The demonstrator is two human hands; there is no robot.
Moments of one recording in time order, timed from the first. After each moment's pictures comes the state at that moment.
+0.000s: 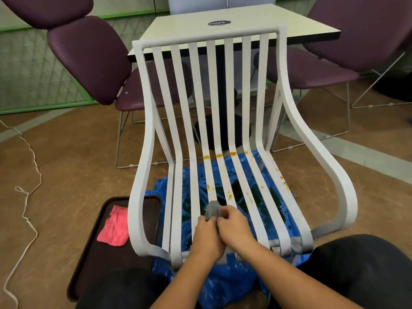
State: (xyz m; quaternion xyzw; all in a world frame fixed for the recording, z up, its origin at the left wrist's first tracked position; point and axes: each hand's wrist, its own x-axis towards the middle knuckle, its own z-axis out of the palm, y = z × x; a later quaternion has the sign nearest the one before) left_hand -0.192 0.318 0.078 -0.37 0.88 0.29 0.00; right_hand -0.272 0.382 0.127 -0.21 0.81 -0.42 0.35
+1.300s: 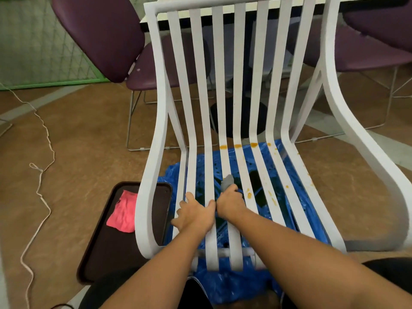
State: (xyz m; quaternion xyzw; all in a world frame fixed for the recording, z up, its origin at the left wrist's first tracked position) left_hand -0.199 0.235 0.064 -0.63 0.74 0.23 0.04; right_hand -0.303 0.257 0.040 -0.25 0.92 -0.11 0.29
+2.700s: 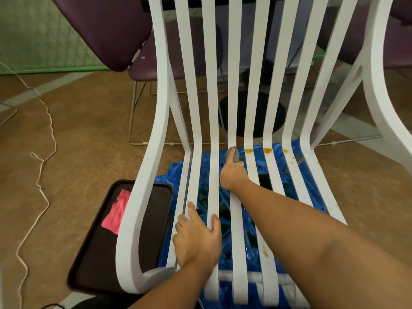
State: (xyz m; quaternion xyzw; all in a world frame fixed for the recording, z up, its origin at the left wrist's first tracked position) left_hand -0.203 0.251 0.051 -0.64 0.75 0.16 -0.05; right_hand -0.389 0.158 0.039 -0.37 0.89 -0.08 0.26
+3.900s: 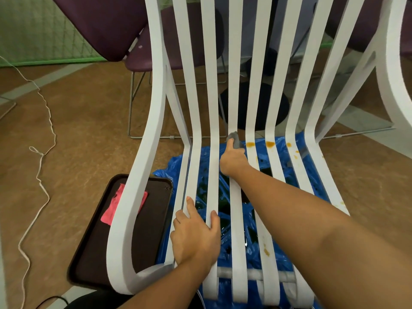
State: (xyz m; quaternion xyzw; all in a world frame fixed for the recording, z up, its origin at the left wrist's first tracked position) left_hand -0.206 0.251 0.050 -0.64 0.75 0.16 -0.05; right_hand -0.405 0.139 0.044 -0.35 0.88 -0.13 0.28
